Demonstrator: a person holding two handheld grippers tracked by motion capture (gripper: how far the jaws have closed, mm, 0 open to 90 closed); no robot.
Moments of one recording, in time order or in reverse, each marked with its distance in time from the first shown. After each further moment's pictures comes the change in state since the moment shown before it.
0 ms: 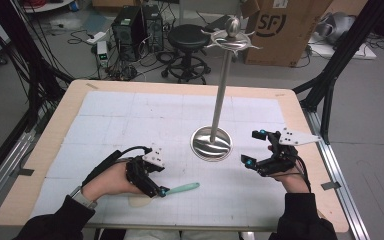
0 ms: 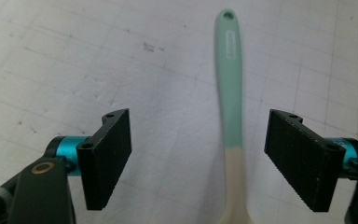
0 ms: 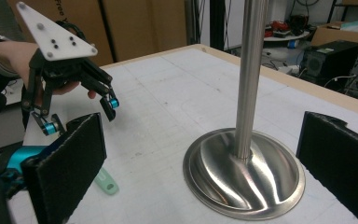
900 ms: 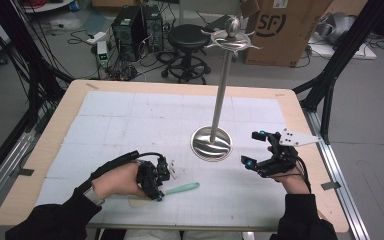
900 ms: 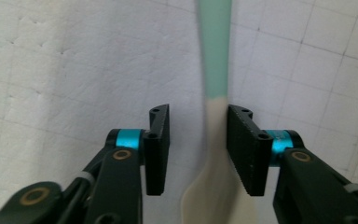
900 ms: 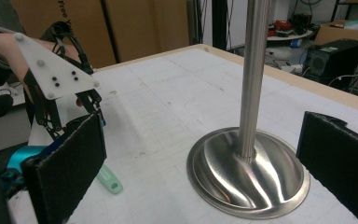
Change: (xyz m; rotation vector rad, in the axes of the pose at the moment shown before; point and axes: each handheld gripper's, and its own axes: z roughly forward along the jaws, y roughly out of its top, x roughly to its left) left arm -0.024 0.025 0.015 0.397 0.045 0.111; right arm 0.001 -0.002 -0.001 -0.002 0.010 0.007
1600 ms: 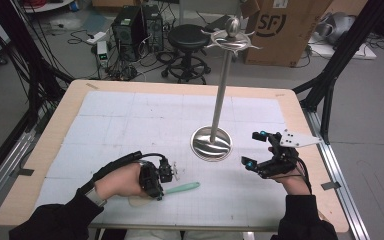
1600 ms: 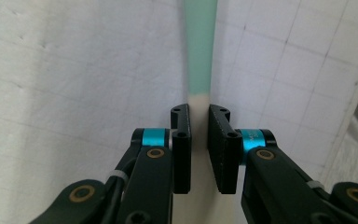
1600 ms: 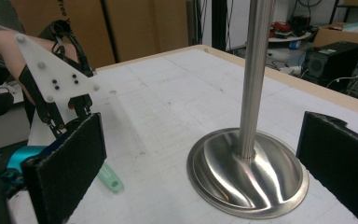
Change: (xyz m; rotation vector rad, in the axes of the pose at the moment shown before) left arm 0.000 0.003 -0.004 -0.009 -0.023 -0.051; right arm 0.003 0.001 -0.002 -0.003 -0.004 -0.008
